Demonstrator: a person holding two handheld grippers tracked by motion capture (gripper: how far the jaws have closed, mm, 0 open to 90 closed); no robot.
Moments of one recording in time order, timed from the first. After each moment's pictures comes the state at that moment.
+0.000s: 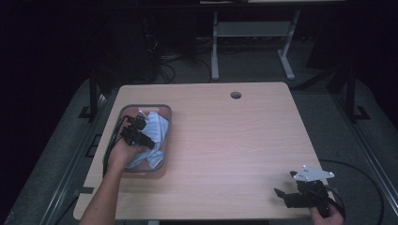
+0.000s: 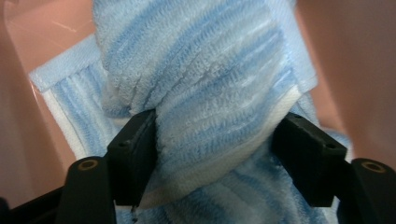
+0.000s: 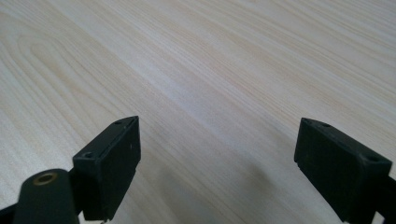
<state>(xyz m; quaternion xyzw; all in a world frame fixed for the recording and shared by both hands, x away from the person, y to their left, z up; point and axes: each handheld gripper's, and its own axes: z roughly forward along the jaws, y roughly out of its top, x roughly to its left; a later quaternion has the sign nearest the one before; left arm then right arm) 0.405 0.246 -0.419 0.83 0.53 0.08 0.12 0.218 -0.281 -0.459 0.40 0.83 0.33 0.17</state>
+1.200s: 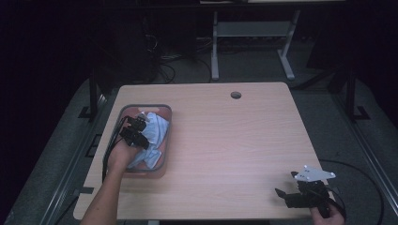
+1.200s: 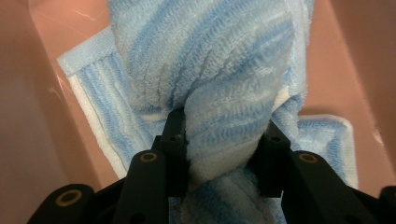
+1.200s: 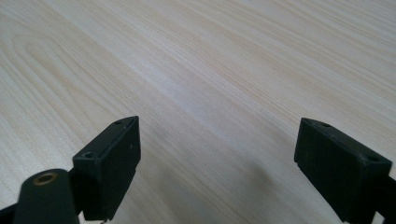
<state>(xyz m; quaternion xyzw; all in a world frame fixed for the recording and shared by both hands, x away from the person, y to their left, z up) 0.401 0.246 -0.413 0.84 0.53 0.09 0.09 0.217 -0.283 -0.460 0.41 0.83 0.33 0.18</state>
